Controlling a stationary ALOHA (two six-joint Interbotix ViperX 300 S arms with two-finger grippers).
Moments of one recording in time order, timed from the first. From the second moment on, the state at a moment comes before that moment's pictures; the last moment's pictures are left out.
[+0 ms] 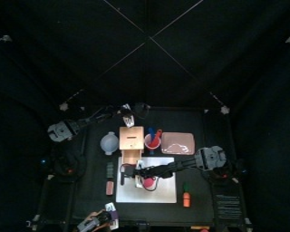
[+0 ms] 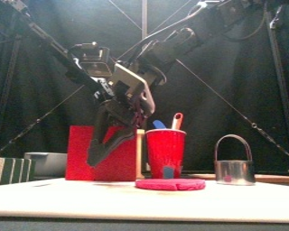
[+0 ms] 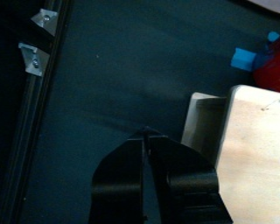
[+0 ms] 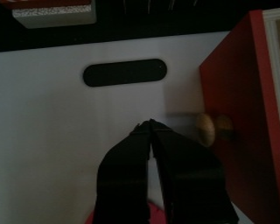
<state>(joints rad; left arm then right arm) 0.69 0.25 0.16 -0.28 0.69 0.61 0.12 0.41 0.18 -0.34 0.31 0.47</state>
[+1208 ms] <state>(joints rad) 0.69 0.27 0.19 -0.26 0.78 0.62 -0.04 0.43 0.10 -0.53 0.41 0.47</state>
